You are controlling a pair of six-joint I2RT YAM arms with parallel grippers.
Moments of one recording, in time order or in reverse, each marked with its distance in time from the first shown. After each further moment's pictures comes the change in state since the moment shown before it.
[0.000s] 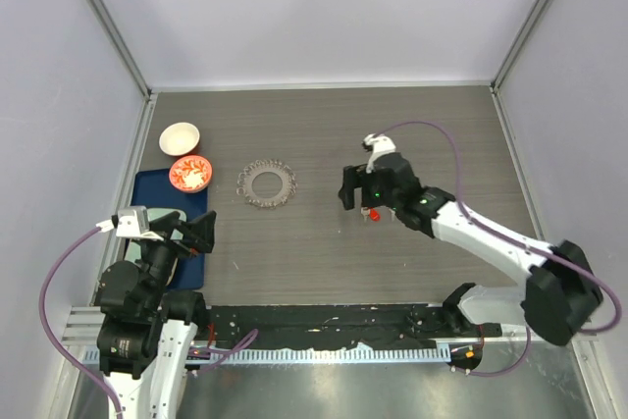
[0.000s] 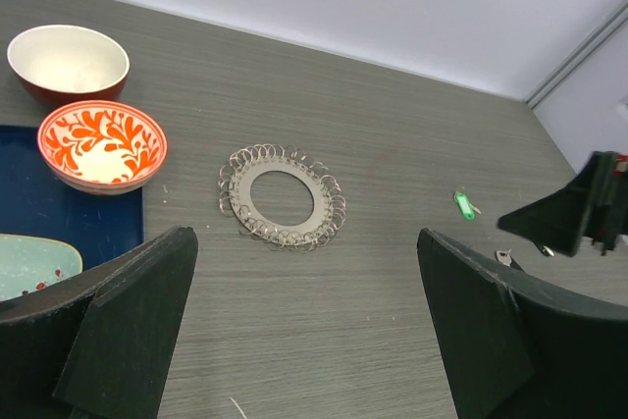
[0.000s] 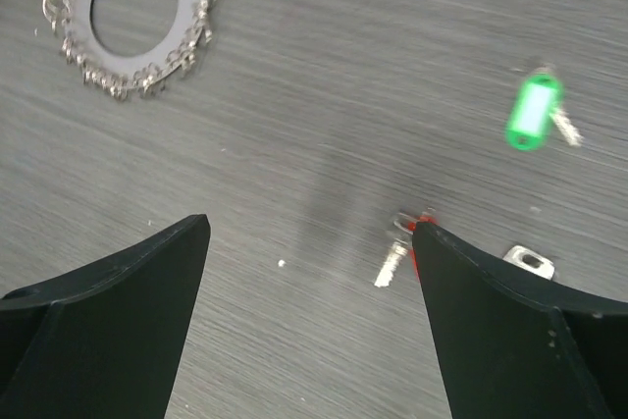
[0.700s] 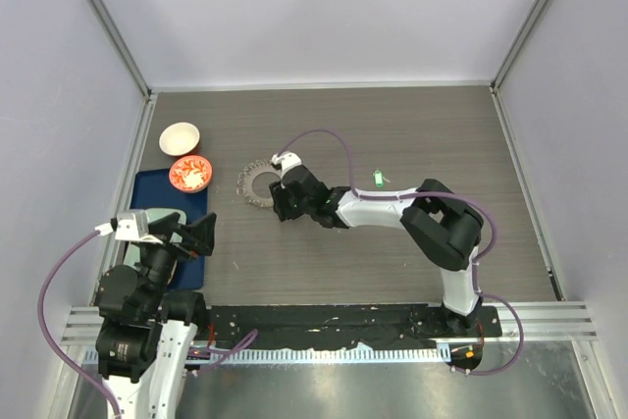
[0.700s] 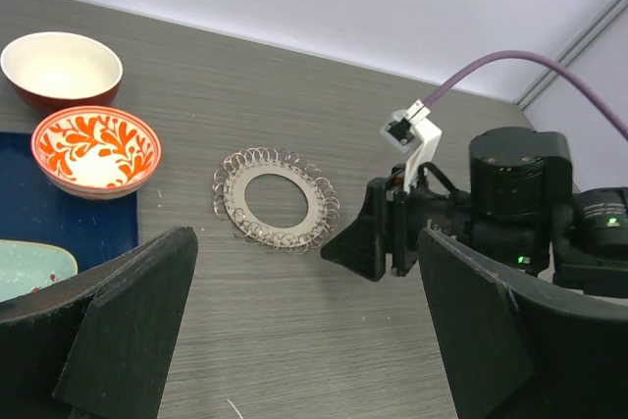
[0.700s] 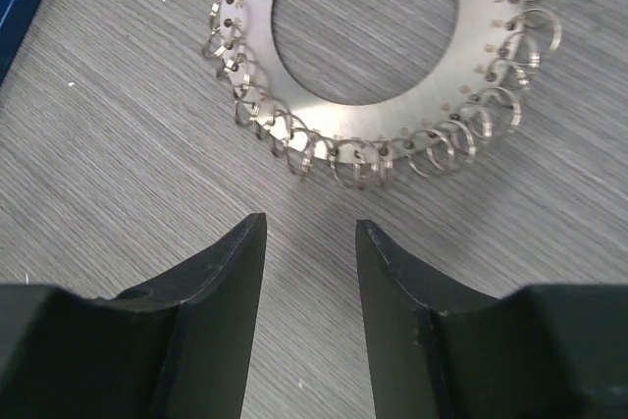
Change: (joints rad) left arm -0.014 -0.022 0.000 -0.003 -0.002 0.000; right arm 0.315 0.737 0.400 0.260 0.020 -0.010
